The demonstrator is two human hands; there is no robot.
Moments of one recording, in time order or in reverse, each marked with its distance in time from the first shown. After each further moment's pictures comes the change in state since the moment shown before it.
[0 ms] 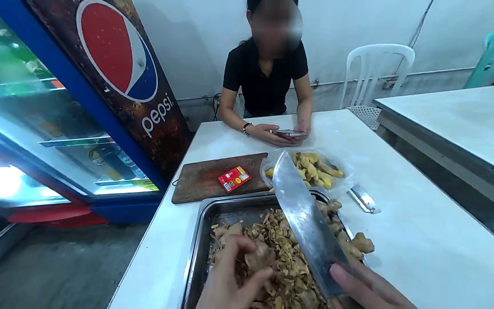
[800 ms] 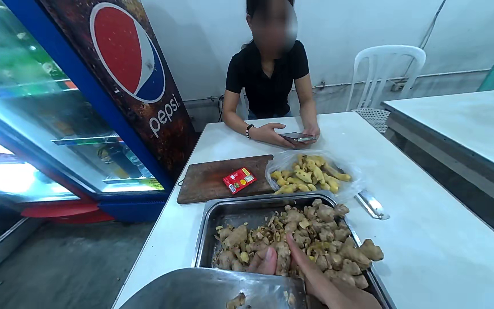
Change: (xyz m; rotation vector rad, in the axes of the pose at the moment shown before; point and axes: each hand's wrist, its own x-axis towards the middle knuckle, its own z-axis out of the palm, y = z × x) left_hand -0.010 0.042 0.026 -1.453 0.030 -0.463; right_hand 0.016 0.000 0.042 -0.998 0.101 -0.396
